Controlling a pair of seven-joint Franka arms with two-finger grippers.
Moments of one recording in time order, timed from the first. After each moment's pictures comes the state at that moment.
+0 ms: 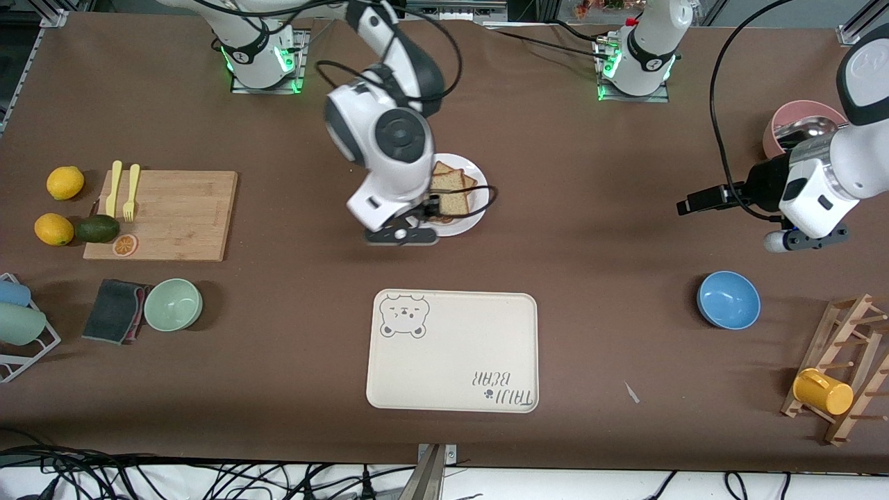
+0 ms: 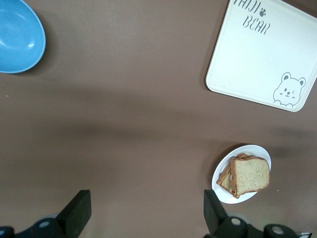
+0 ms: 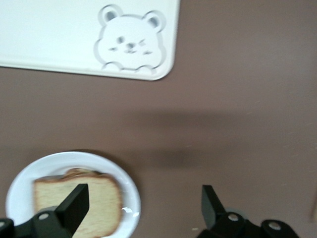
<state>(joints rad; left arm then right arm) 0.06 0.16 -0.08 -1.65 -0.32 1.62 -0.19 0.77 0.59 -0.19 -1.31 0.03 1.76 0.53</state>
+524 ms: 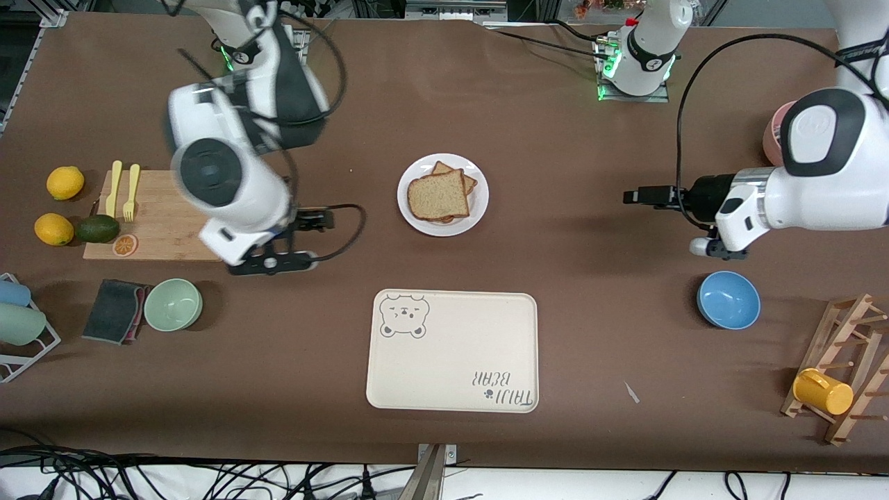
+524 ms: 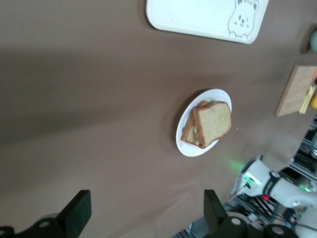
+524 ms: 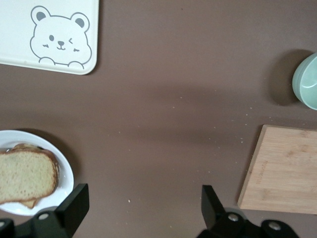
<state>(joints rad) 0.07 0.23 -0.09 -1.83 -0.62 1.62 0.14 0.68 0.50 -0.43 -1.32 0.21 1.56 0.14</state>
